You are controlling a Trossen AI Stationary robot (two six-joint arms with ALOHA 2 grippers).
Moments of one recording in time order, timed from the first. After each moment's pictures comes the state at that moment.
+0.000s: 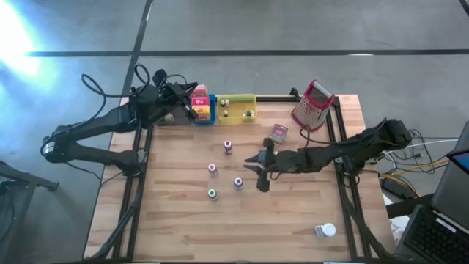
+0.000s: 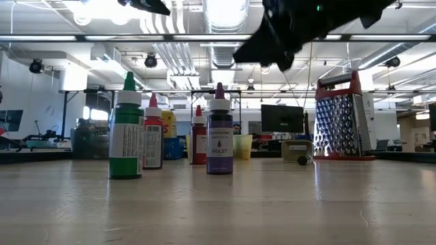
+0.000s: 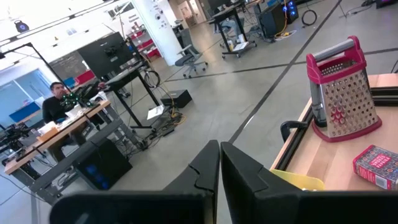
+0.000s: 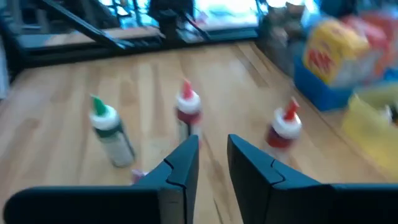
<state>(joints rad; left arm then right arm) 0.29 0.98 1.07 -0.15 -0.52 0.39 0.19 1.47 0.80 0.27 0.33 0.20</state>
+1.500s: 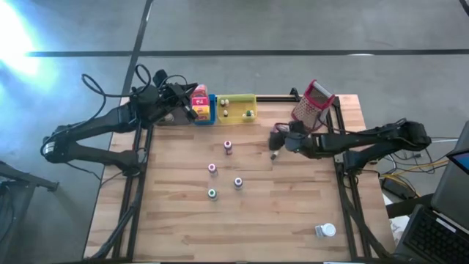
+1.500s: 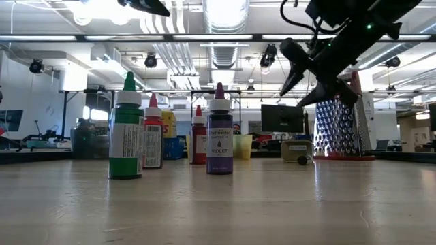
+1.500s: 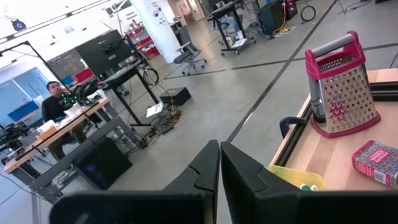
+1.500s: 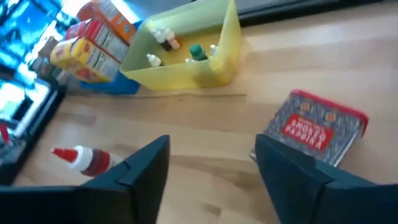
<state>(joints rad) 0.29 0.98 1.07 -0.17 -0.52 0.39 -0.03 1.23 0.64 -0.15 0.66 1.16</state>
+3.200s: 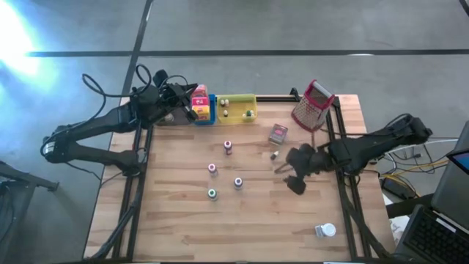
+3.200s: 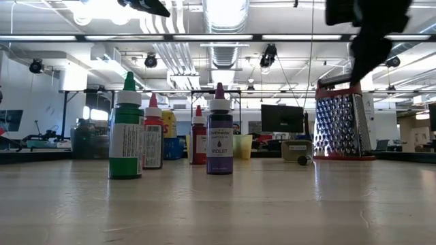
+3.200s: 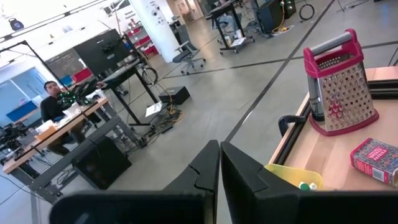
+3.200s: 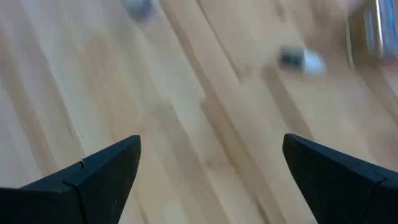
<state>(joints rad) 0.29 0.98 1.07 -0.17 -0.52 0.39 0.30 1.19 0.94 -0.86 0.18 0.77</state>
